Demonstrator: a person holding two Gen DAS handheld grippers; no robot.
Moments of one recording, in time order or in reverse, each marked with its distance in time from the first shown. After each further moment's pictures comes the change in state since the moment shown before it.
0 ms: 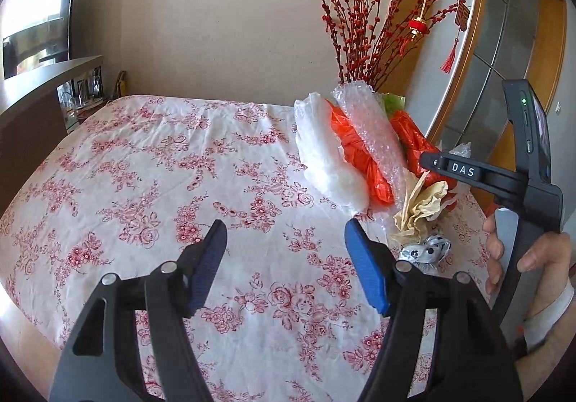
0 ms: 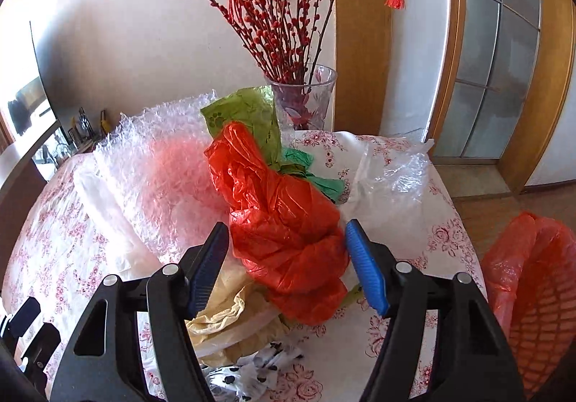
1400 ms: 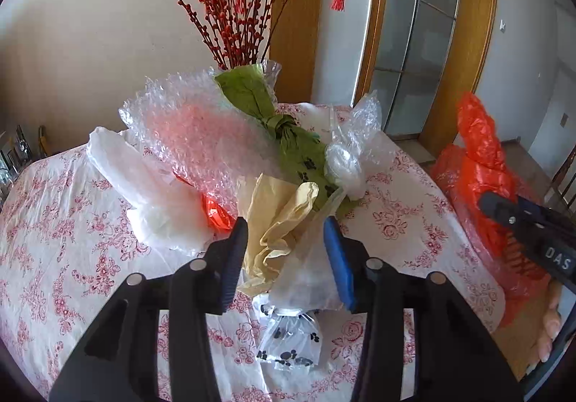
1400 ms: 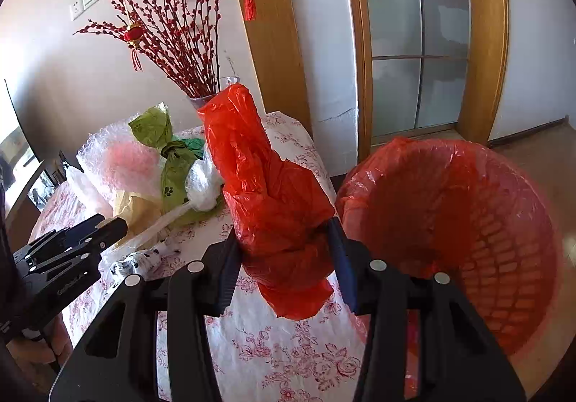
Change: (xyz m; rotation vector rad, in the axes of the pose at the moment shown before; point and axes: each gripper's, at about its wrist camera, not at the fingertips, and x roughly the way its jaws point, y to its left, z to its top) left arm 0.063 -0.140 0.013 0.324 0.111 -0.154; right arm -0.108 -0.125 -0.080 0.217 -0.060 -0.076
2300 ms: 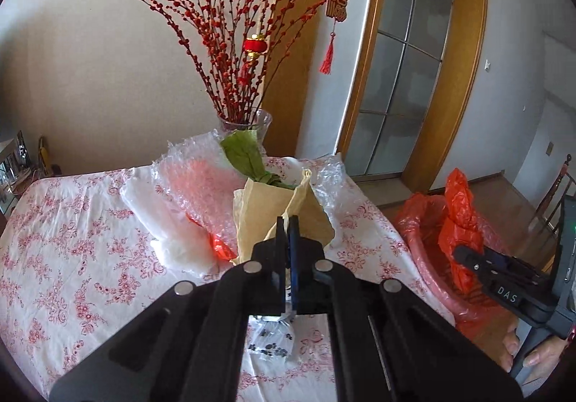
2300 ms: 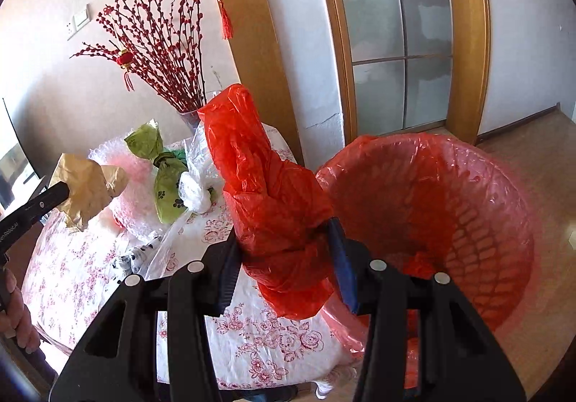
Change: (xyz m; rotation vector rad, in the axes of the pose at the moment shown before) left arm -0.075 0.000 0.017 -0.060 -0.169 -0.090; right arm -0.034 -0.029 -0.008 0.053 -0.045 -0.012
